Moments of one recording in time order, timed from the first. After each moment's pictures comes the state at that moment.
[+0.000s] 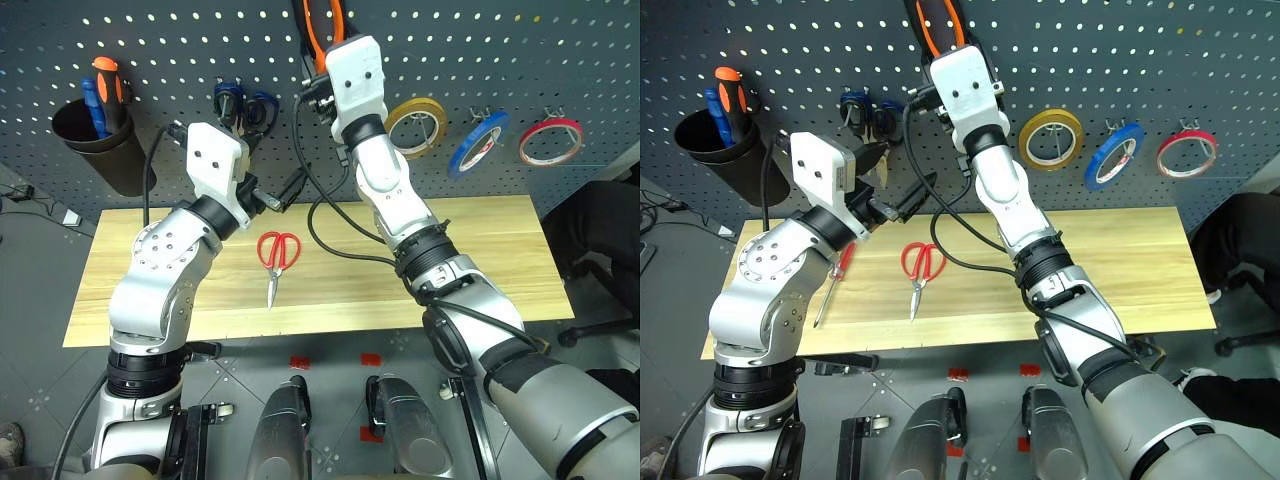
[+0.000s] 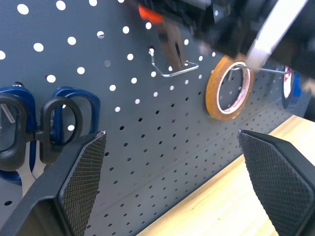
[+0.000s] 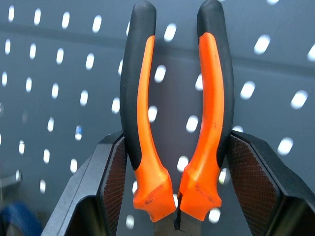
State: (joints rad) left arm -0.52 0.46 0.08 -0.34 -0.34 0.51 -0.40; right arm -1.26 0.05 0.08 0.92 -0.16 -0.43 -0.13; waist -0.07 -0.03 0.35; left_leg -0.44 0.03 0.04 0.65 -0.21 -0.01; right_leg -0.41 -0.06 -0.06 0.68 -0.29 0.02
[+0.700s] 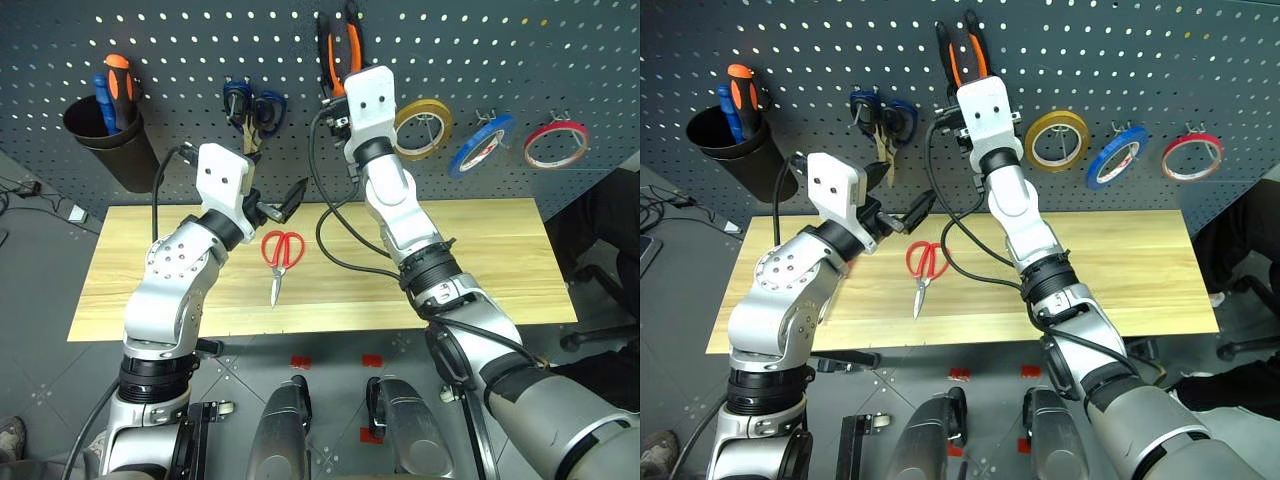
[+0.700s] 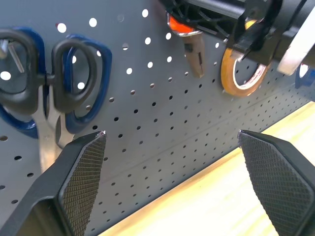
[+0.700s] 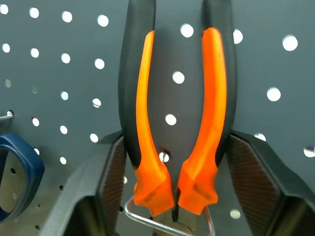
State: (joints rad) left arm -0.47 0.42 0.07 -0.29 -0.28 0.49 -0.39; right arm -1.13 0.07 0.04 0.75 -0.09 -0.23 -0.09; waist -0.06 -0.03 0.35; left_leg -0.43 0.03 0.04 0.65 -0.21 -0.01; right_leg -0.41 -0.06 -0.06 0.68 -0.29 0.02
